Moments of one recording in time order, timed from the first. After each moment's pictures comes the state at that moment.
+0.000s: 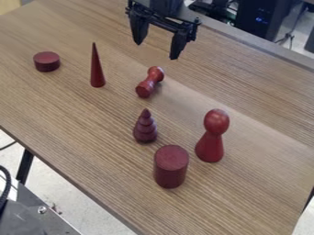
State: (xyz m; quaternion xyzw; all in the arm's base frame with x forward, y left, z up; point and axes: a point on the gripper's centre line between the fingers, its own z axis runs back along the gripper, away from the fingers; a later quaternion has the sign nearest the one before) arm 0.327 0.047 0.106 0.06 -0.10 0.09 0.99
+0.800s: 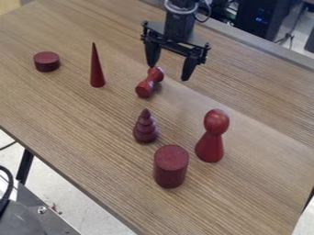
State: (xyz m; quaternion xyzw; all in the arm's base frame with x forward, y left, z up) arm 0.349 0.036 0.059 0.04 -0.06 0.09 0.99
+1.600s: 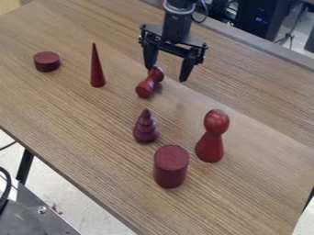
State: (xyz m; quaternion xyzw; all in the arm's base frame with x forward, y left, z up) arm 0.349 0.051 0.051 0.04 -0.03 0.14 0.99
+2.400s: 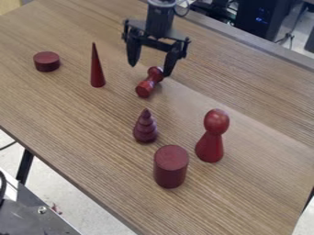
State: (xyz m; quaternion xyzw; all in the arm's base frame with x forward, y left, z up) arm 0.335 0.075 0.045 0.04 0.02 0.17 0.98
